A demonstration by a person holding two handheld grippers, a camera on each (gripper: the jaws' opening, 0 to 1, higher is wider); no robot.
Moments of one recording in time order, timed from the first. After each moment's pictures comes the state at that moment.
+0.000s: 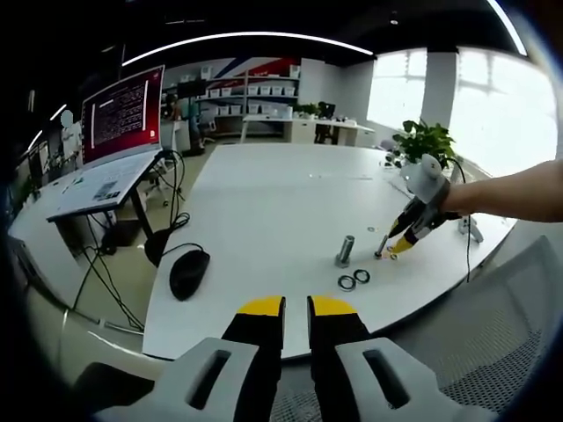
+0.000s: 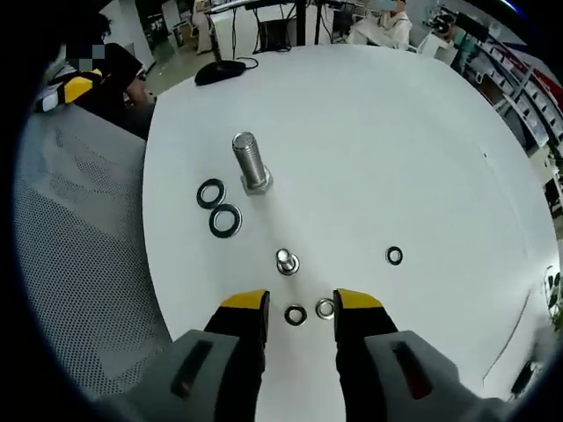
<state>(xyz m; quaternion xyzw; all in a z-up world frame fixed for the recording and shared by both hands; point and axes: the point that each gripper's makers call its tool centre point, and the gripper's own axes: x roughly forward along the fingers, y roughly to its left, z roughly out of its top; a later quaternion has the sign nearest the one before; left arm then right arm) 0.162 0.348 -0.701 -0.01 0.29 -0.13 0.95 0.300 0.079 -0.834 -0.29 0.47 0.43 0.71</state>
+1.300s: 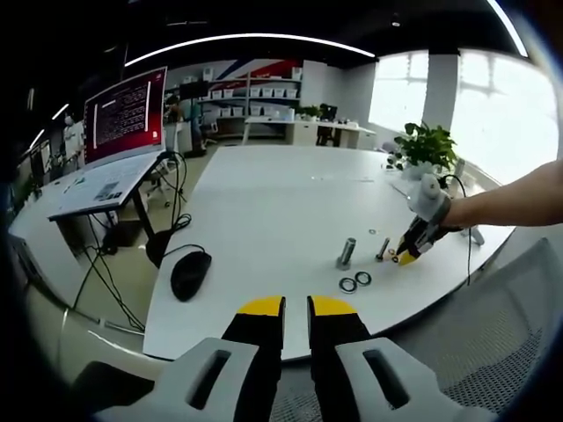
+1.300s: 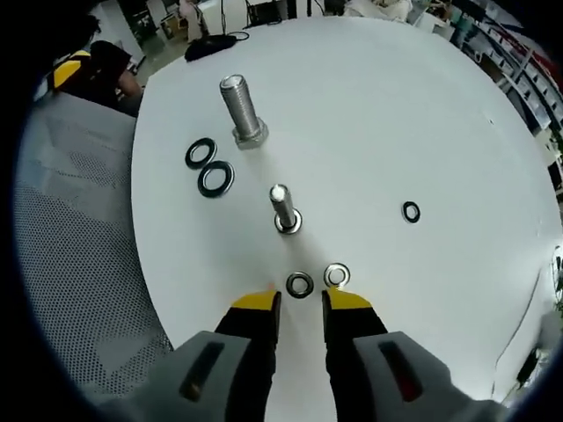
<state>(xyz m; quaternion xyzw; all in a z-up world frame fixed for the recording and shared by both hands) 0.163 0.349 -0.699 -0.01 0.28 -0.12 0.95 0.285 0.060 -0.867 -0.33 0.51 0.42 0.67</state>
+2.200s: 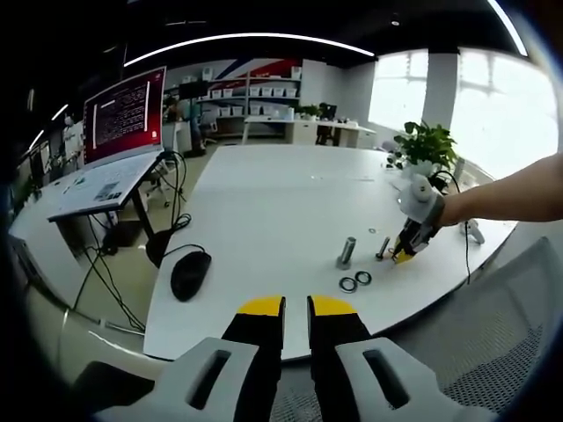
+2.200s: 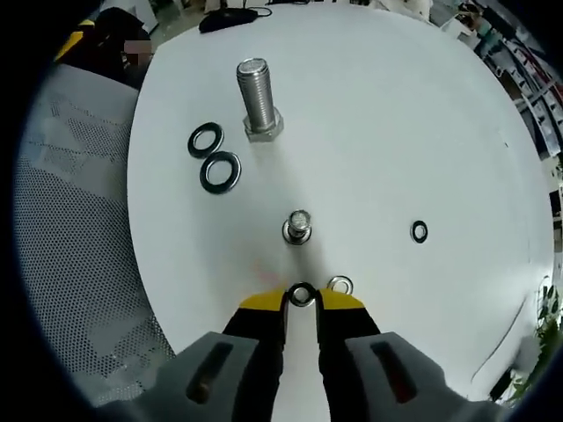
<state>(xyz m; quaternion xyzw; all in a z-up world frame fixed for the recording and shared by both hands) 0.163 0.349 -0.700 -0.01 0.29 -0.13 0.95 0.287 0.066 -0.869 -0.37 0.52 0.41 0.65</state>
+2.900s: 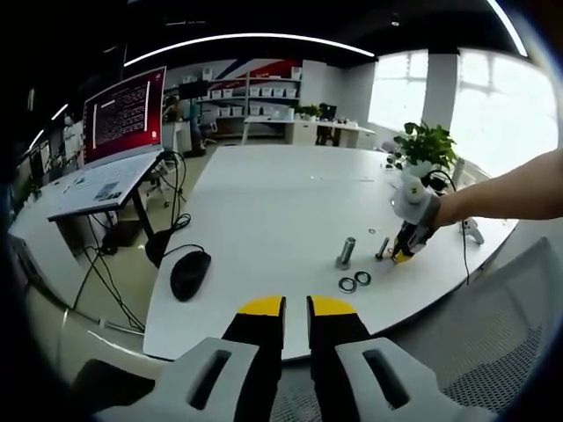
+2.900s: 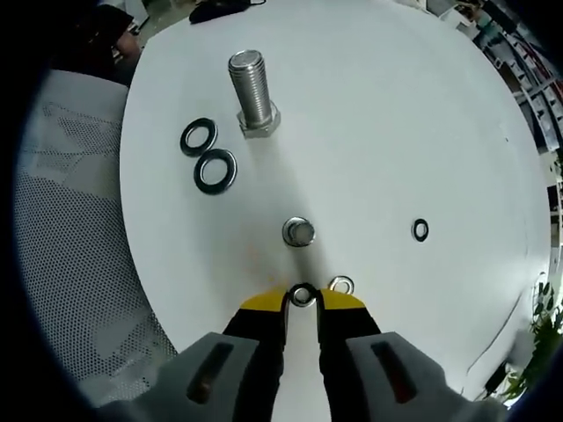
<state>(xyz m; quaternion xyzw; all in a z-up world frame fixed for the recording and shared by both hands) 0.163 0.349 -0.700 -0.01 0.29 -0.13 0.95 0.285 0.066 -0.868 -0.38 0.55 0.39 0.63</state>
